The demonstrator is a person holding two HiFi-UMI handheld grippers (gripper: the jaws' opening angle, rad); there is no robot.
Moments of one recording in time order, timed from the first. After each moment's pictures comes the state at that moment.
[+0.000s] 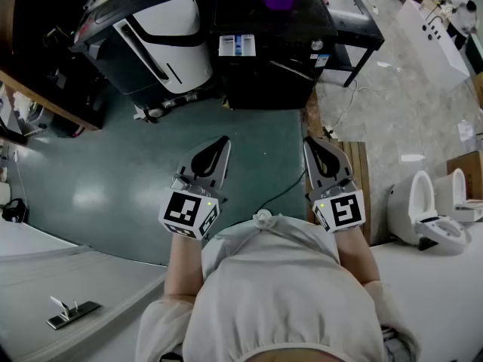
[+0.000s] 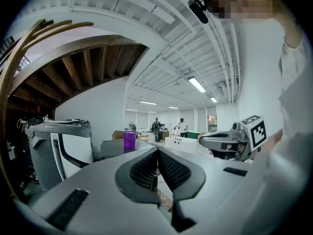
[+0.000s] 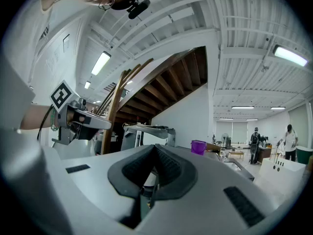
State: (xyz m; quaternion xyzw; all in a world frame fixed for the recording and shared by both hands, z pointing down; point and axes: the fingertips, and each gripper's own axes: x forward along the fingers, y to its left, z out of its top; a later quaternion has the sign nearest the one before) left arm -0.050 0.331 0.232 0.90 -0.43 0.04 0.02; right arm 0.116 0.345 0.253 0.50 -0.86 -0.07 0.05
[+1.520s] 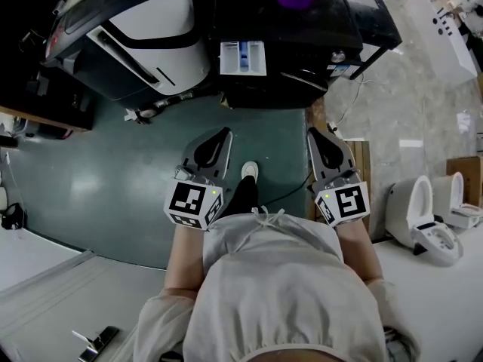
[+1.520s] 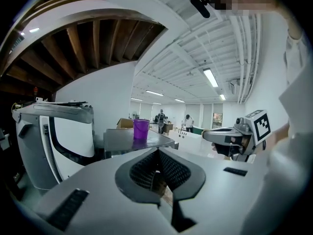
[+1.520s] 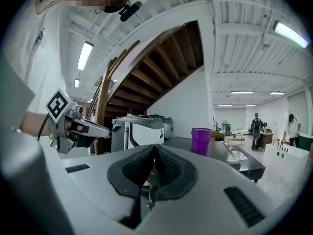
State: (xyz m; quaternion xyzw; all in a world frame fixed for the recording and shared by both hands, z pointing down) left arm -0.079 0.106 0.304 0.89 -0.44 0.07 0.09; right arm 0.093 0.125 0.305 0.51 -0.86 0.00 0.07
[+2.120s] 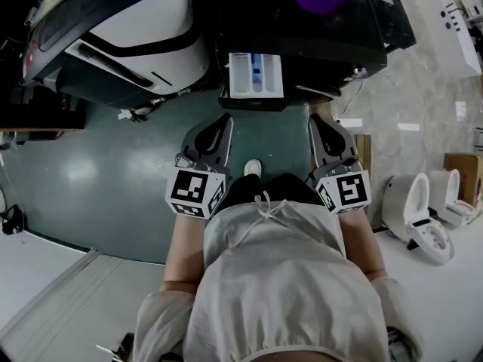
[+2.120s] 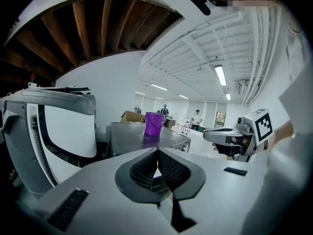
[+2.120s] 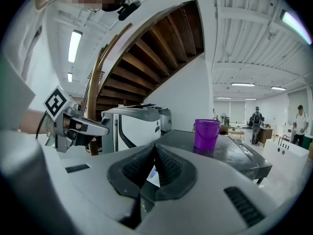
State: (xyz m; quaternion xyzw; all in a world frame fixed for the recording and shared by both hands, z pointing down) left arm -0.116 -0.060 0.346 0.88 -0.44 0.09 0.13; right arm 0.056 -0.040 0.343 0.52 -0.85 0.03 0.11
